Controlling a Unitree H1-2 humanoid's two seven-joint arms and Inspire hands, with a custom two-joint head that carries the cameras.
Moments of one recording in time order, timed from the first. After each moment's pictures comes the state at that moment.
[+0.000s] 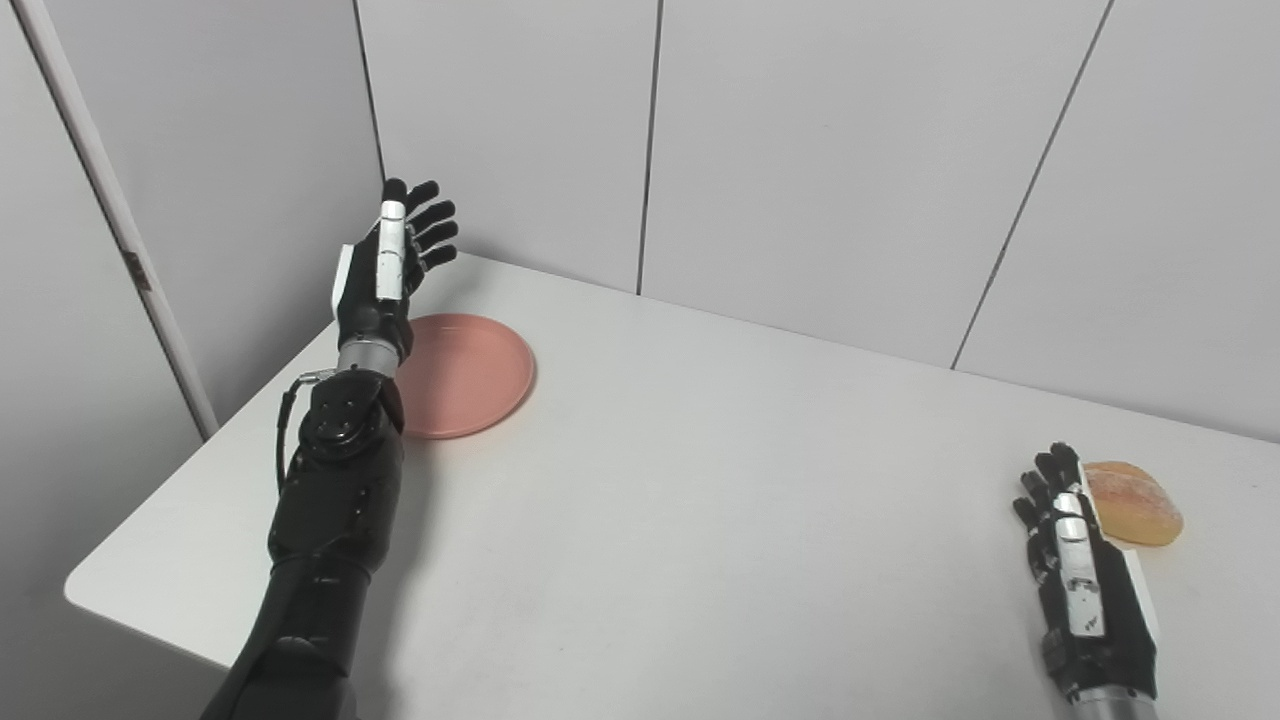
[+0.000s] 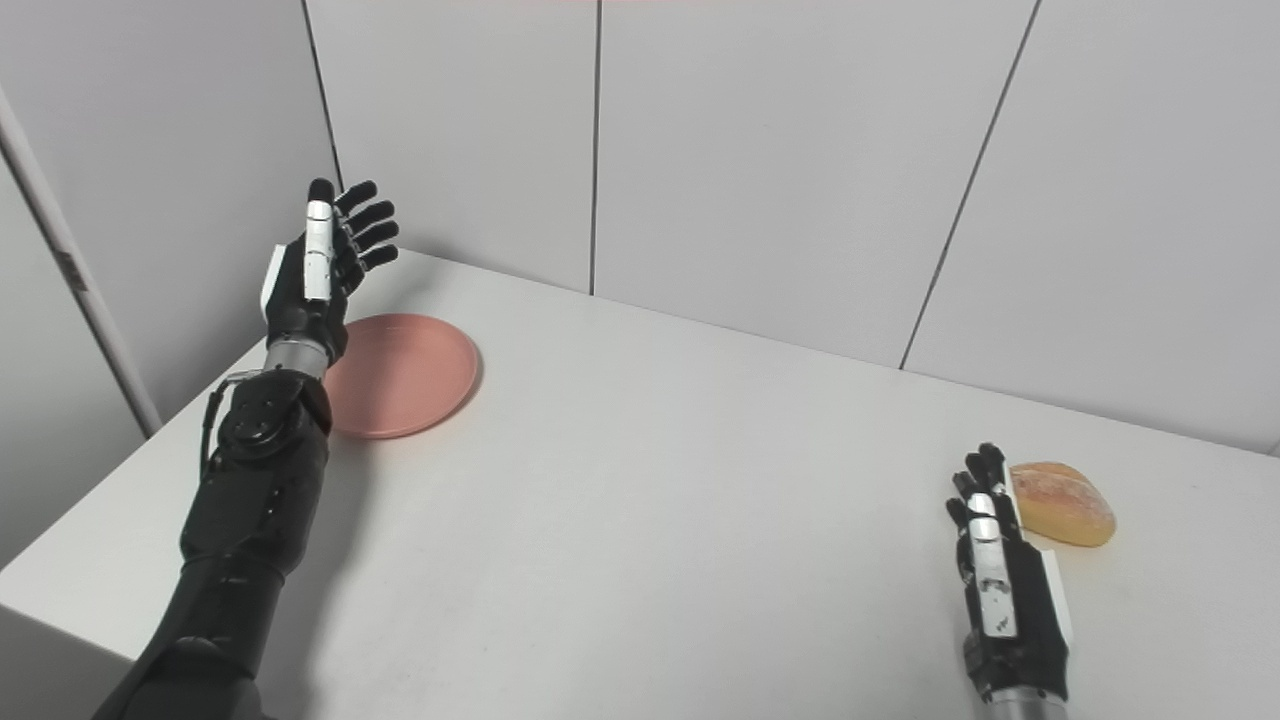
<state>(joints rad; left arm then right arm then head) -0.51 0.35 0.39 0.41 -0.22 -0.02 0.07 -0.28 -0.08 -0.04 0.28 0.16 -0.18 0.18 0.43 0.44</state>
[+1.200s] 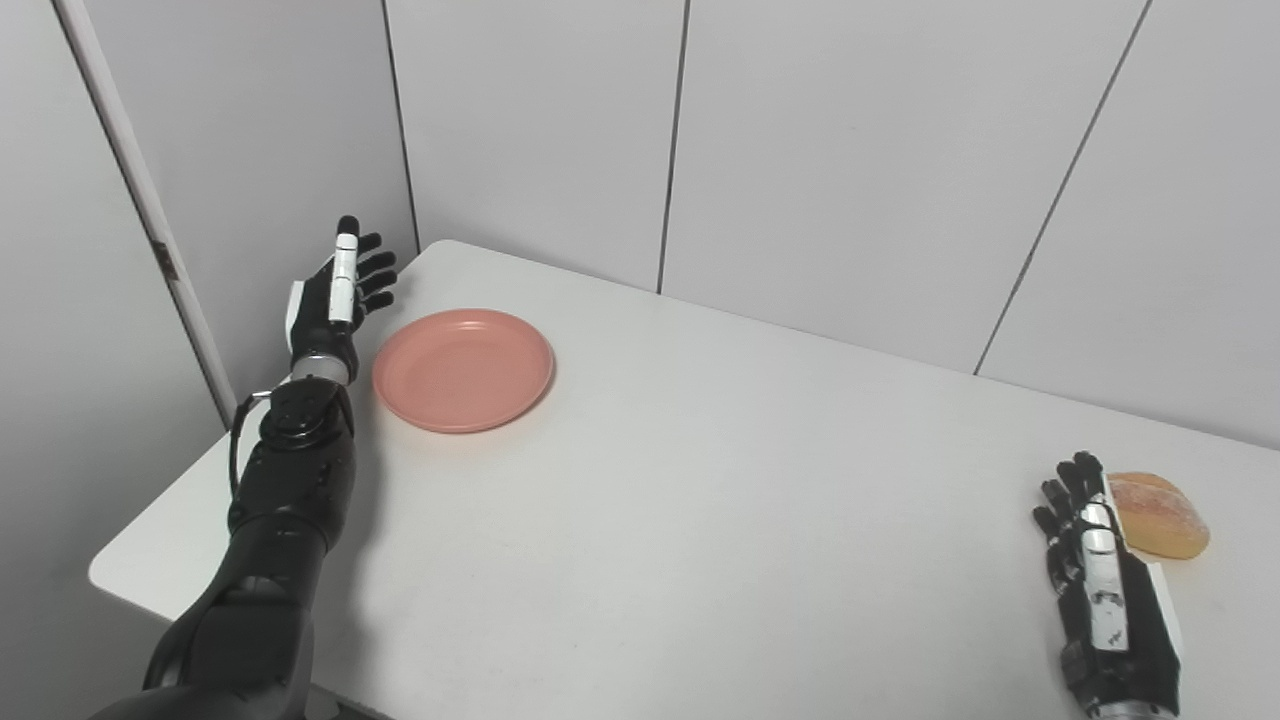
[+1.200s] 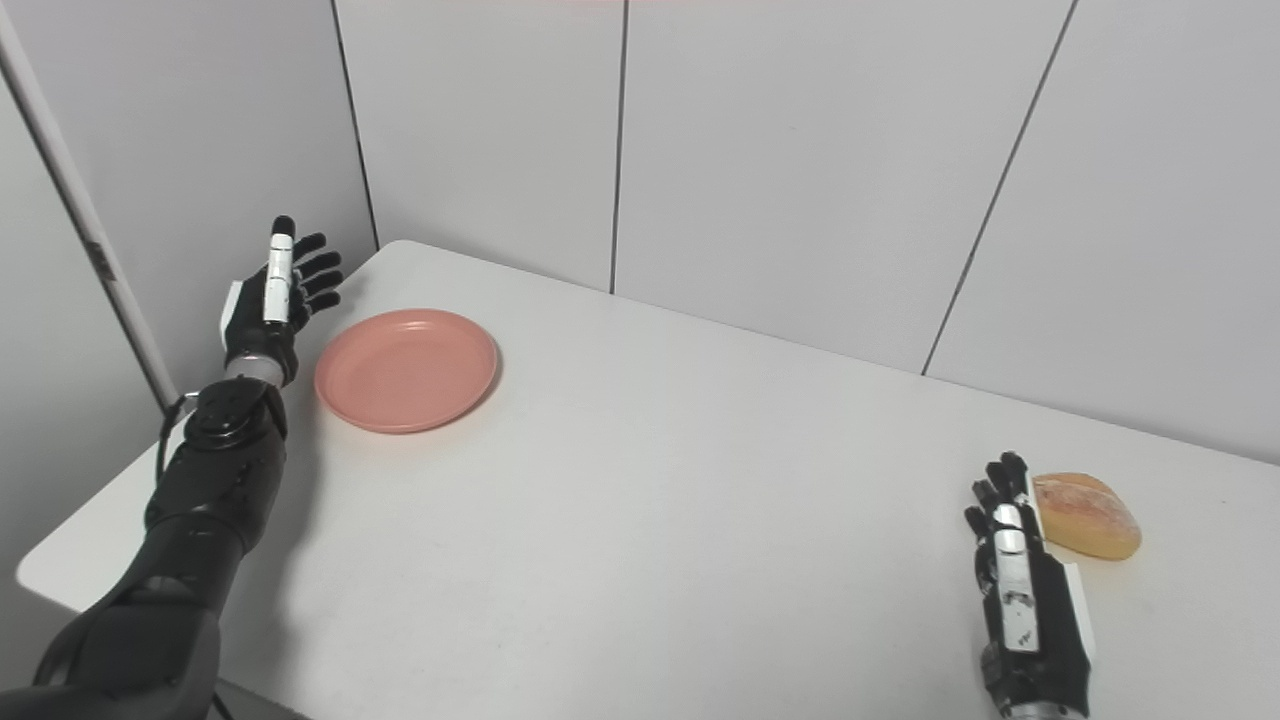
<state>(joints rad) -0.57 0.48 0.40 0.78 -0.21 -0.12 0.08 -0.27 -0.09 -0.03 0.26 0.18 -0.18 0.18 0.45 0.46</state>
